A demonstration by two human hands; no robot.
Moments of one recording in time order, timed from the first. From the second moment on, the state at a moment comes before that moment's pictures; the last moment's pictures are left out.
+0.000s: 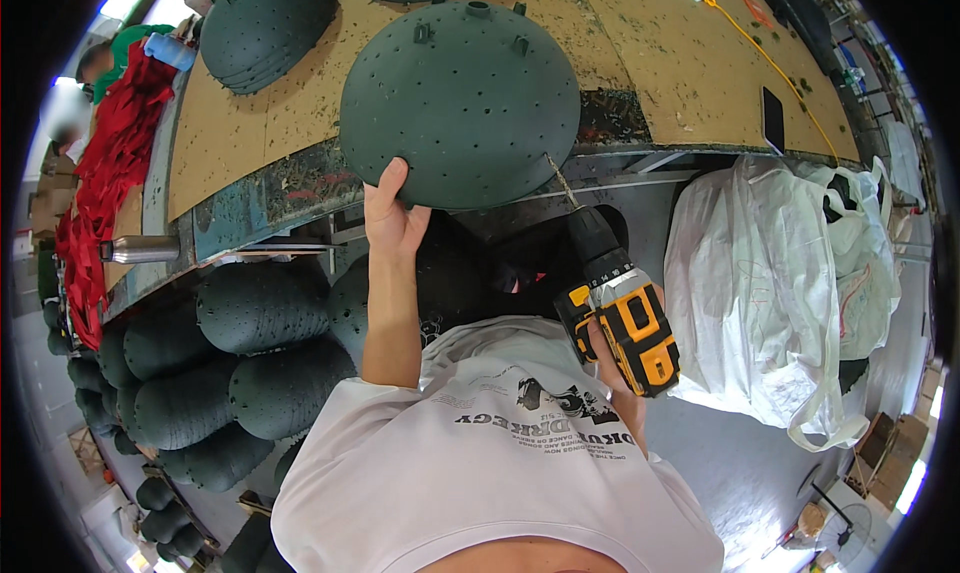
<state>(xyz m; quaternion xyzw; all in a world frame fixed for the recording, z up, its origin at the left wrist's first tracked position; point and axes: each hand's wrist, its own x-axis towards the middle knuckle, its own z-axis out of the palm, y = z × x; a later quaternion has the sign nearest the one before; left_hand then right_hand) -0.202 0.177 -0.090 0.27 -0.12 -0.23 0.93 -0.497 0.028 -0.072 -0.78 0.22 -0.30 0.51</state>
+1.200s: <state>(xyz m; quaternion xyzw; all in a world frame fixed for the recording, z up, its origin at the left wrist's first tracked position) -0.289 0.117 -0.066 0.39 -0.17 -0.19 0.88 -0.523 0.055 0.017 -0.78 0.25 -0.27 0.51</state>
